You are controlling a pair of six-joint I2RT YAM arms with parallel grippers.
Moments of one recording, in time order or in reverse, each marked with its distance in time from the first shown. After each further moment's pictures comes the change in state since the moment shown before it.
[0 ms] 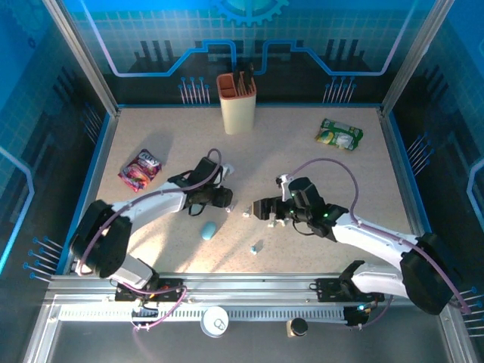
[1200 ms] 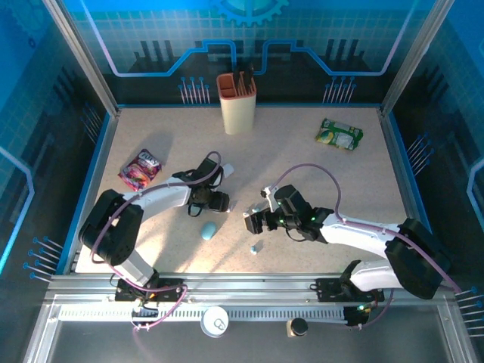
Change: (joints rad) left arm 0.034 0.132 0.051 -0.159 -0.032 -0.066; right arm 0.137 0.127 0.000 0.031 0.061 -0.166
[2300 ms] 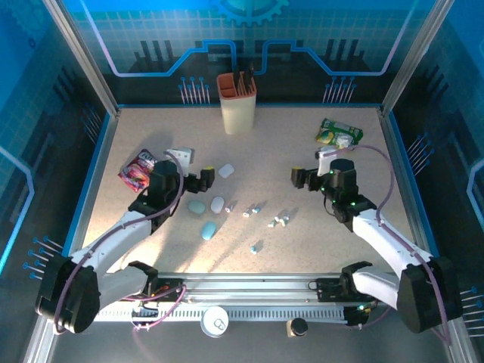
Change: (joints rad) left arm 0.154 -0.524 -0.319 0.589 -0.072 0.195; right arm -0.483 -0.221 0.025 0.008 0.078 -0.246
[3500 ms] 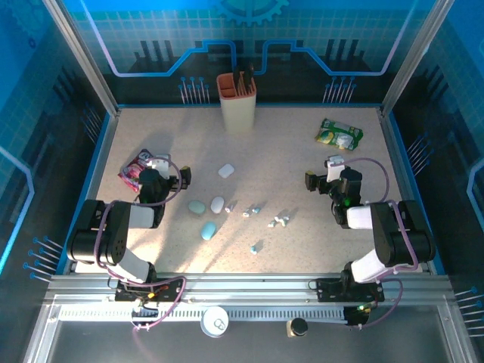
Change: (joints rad) left arm 0.346 0.457 -0.214 0.740 0.061 0.084; right arm -0.275 0.449 -0.205 0.740 -0.055 -0.224
